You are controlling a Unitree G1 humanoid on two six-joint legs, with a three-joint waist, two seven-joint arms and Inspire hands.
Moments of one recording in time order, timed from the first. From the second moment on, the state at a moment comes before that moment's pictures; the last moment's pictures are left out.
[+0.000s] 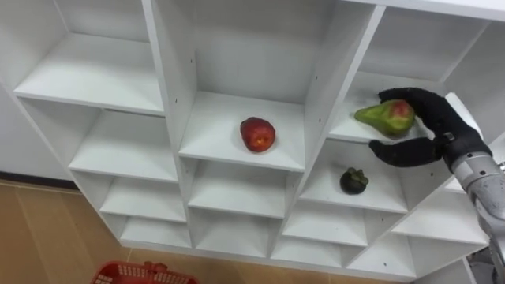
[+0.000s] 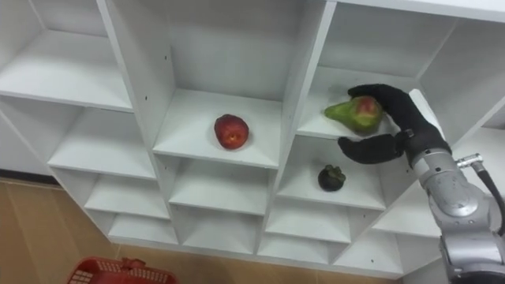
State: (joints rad) left arm 0.25 0.27 0.06 0.90 0.11 -0.08 -0.17; right arm -0.14 -0.54 -0.06 0.41 -0.09 -0.19 0.16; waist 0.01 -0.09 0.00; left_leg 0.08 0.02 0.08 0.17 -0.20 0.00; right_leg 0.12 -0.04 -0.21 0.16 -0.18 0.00
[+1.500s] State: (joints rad) left arm 0.23 0.26 0.03 0.90 0.09 -0.08 -0.16; right arm -0.02 -0.46 -0.06 0.09 0.00 -0.14 0.21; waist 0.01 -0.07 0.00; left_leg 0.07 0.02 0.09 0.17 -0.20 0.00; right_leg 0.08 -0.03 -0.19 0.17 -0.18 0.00
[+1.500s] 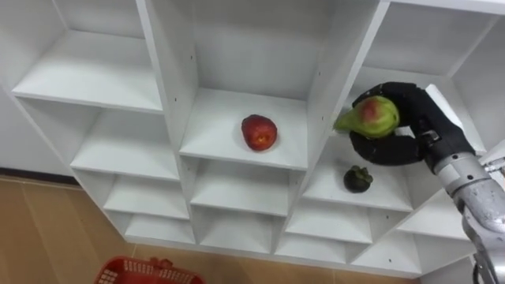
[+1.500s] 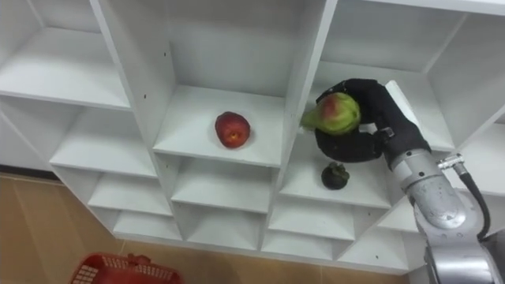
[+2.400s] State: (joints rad) left arm 0.12 0.23 -0.09 0.90 0.07 -0.09 -0.13; right arm 0.10 -0.35 0.09 -0.10 -0.05 -0.13 0.26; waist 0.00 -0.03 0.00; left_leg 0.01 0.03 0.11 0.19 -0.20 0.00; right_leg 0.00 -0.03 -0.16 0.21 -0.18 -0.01
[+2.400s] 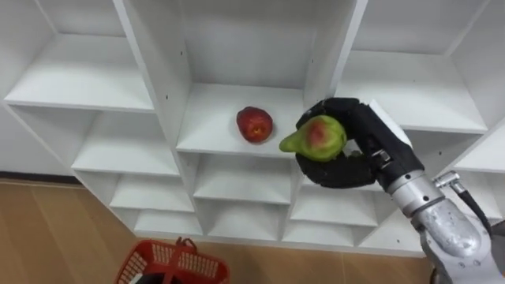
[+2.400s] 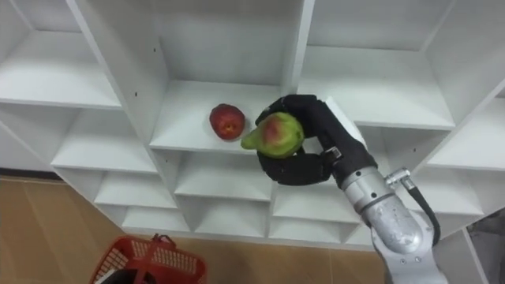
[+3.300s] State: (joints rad) left arm 0.03 0.22 -0.23 0.67 -0.12 -0.14 -0.22; right arm 0.07 -0.31 0.18 0.10 -0.12 -0.14 0.26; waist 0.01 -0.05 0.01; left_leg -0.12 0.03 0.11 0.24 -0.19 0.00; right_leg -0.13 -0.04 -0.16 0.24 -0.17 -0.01
